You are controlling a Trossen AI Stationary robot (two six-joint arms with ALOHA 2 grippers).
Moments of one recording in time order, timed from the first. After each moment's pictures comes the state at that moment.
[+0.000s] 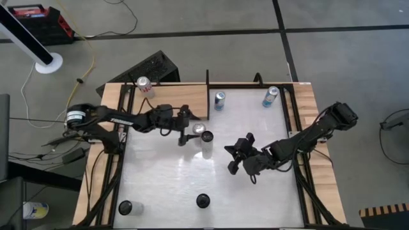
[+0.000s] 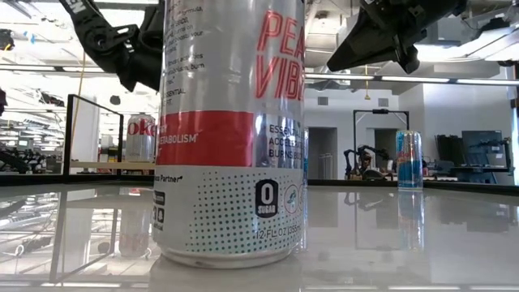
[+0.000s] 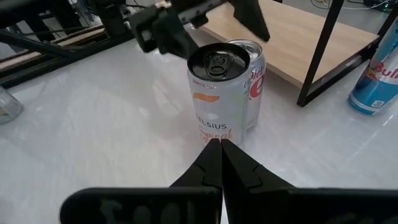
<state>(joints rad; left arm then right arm) 0.27 1.50 0.59 0.63 0.20 0.20 0.46 1.43 0.89 -0.17 0.81 0.75</state>
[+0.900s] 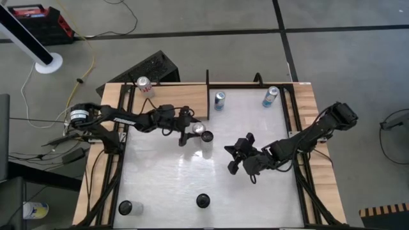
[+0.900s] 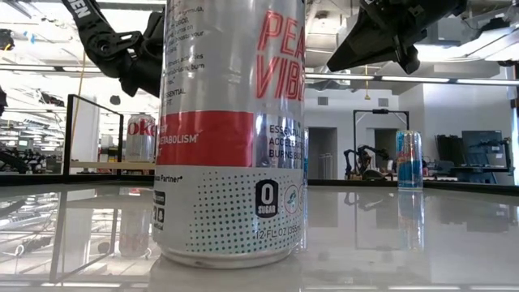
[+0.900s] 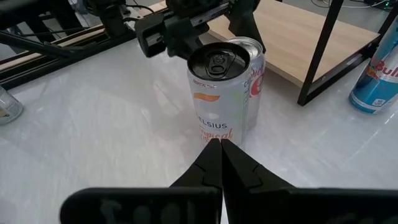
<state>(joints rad) 0.29 1.53 0.59 0.63 0.22 0.14 0.46 1.43 0.89 -0.17 0.81 0.75</state>
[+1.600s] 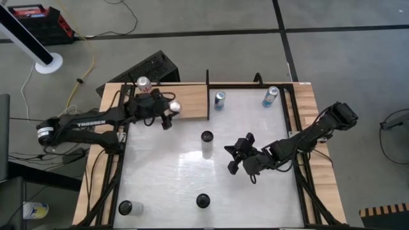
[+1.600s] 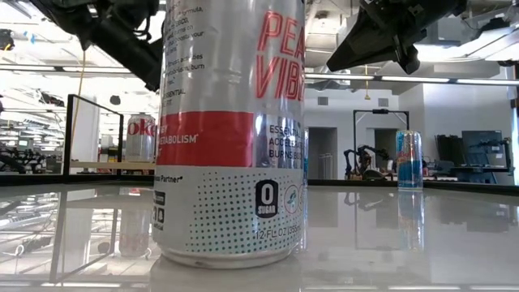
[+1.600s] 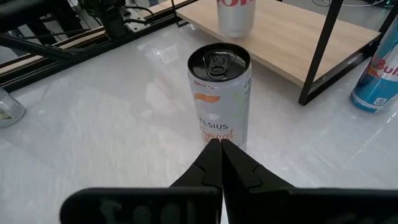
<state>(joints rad) 0.43 1.02 0.59 0.04 -0.17 0.24 0.46 1.43 0.89 -0.17 0.81 0.76</state>
